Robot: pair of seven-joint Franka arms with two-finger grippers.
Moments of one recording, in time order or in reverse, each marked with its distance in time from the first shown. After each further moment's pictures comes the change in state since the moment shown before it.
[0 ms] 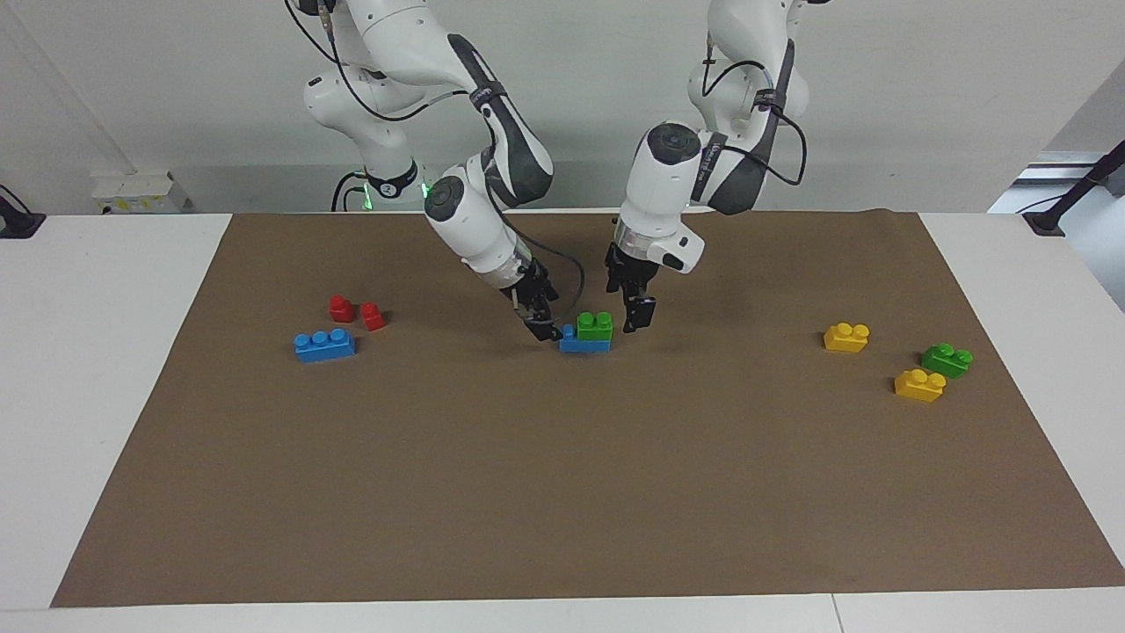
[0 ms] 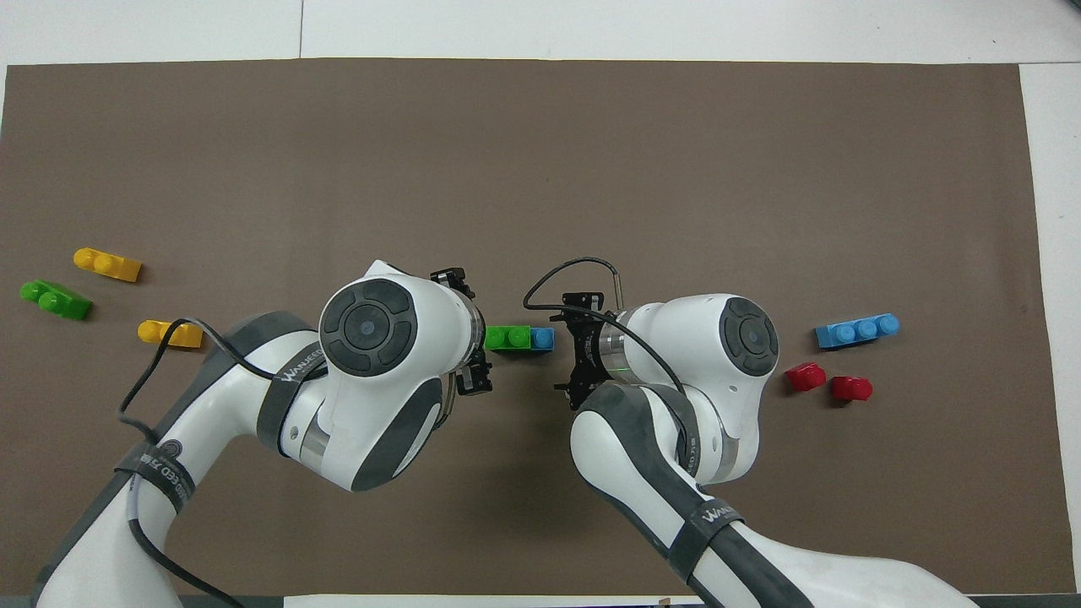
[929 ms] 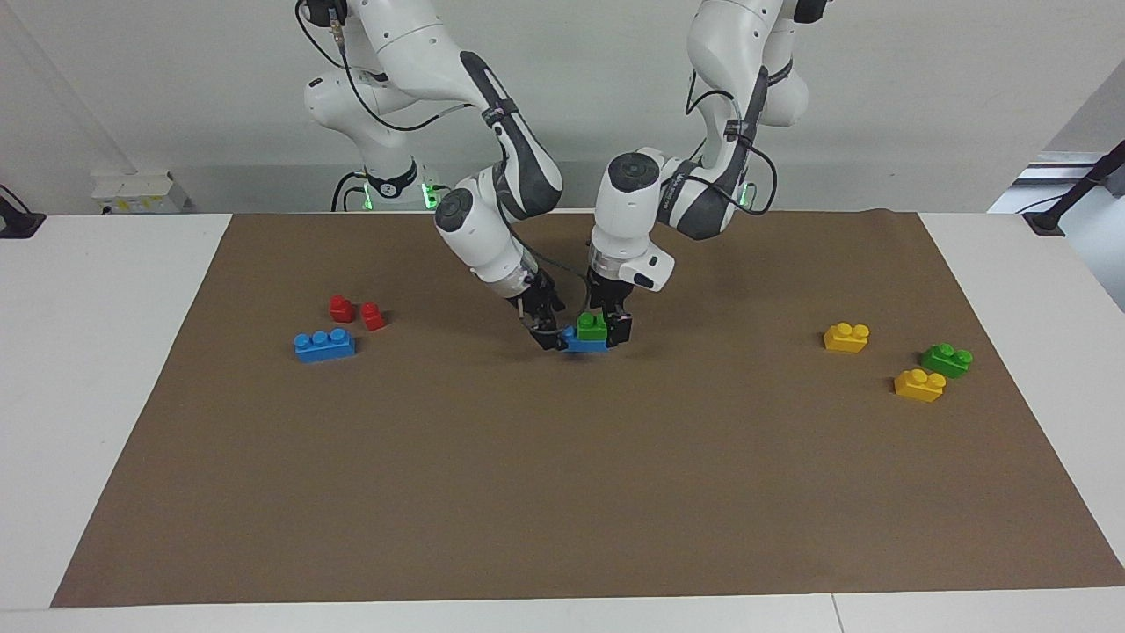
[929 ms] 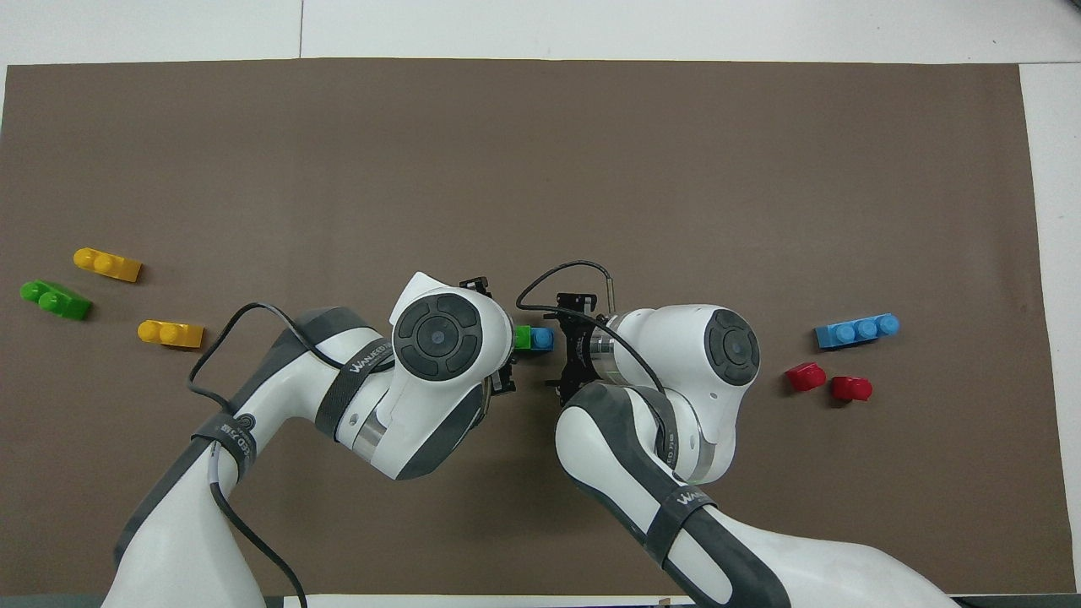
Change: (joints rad) left arm -0.045 0.102 0.000 0.022 0.096 0.056 -0.128; right arm 0.033 0.054 0.000 0.001 0.076 0.099 -0.039
